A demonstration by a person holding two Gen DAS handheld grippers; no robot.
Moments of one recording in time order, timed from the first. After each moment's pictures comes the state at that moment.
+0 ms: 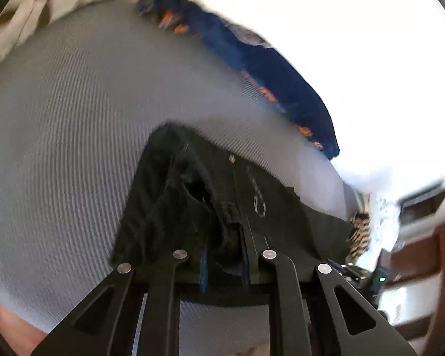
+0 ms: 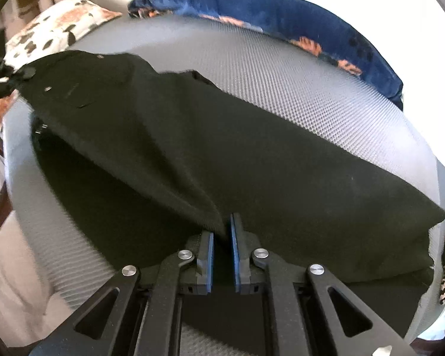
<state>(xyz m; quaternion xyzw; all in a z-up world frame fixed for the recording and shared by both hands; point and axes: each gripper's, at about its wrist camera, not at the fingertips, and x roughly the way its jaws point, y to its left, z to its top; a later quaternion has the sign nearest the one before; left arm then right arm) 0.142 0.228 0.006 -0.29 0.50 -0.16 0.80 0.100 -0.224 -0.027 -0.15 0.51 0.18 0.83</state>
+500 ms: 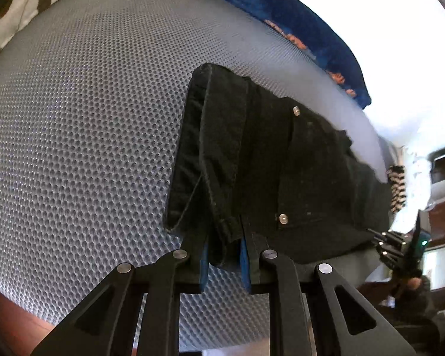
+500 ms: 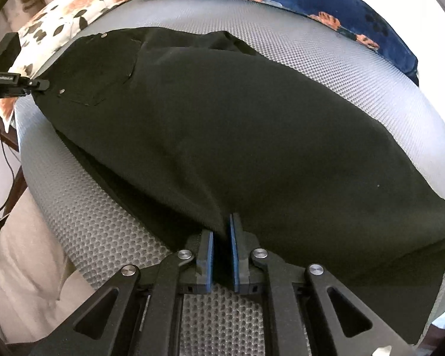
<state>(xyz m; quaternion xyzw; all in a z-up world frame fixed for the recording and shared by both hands) 0.113 0.240 -0.053 -0.20 0.58 -0.14 0.78 0.063 -0.221 -0.065 -0.13 0.55 0.20 0.80</state>
